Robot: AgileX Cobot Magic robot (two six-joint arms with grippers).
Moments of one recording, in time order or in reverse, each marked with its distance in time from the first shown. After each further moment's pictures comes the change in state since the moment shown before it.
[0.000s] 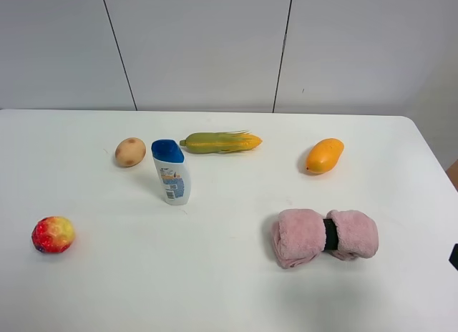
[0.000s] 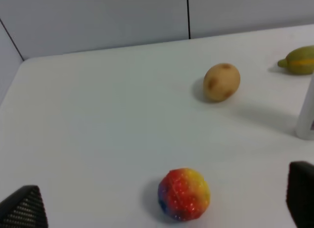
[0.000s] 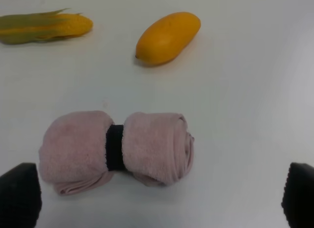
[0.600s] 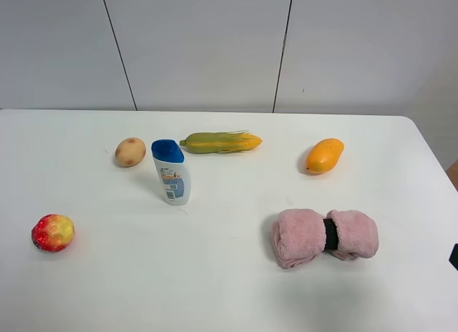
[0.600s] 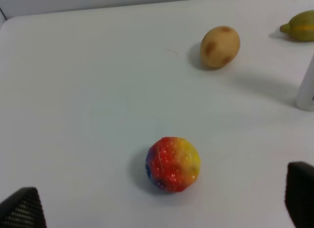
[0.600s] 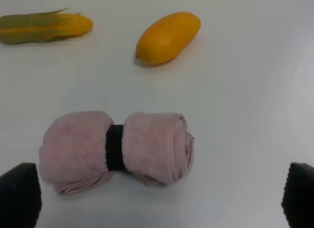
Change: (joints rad) left arm 0.000 -0.003 0.077 0.007 0.024 -0.028; right arm 0.000 0.000 0.000 0.000 0.000 0.000
